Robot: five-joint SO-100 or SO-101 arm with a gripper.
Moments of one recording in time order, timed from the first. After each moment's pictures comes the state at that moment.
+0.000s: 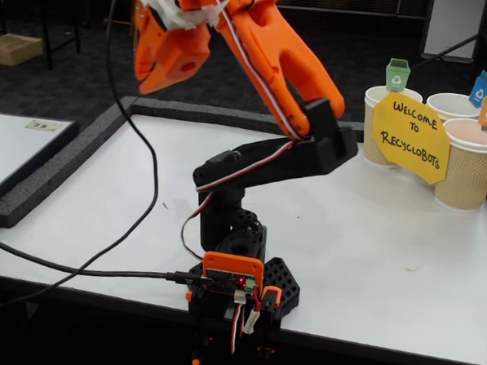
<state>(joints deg) -68.9 151.1 106.0 99.7 12.7</state>
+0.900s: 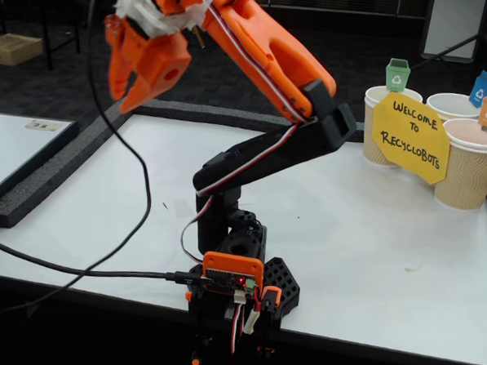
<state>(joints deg) -70.8 144.9 106.3 99.7 12.6</state>
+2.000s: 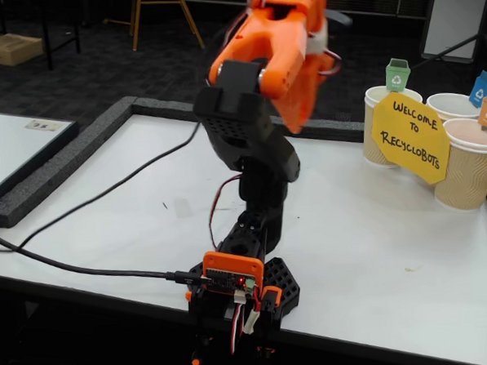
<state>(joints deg) 10.9 133.1 117.9 91.0 12.5</state>
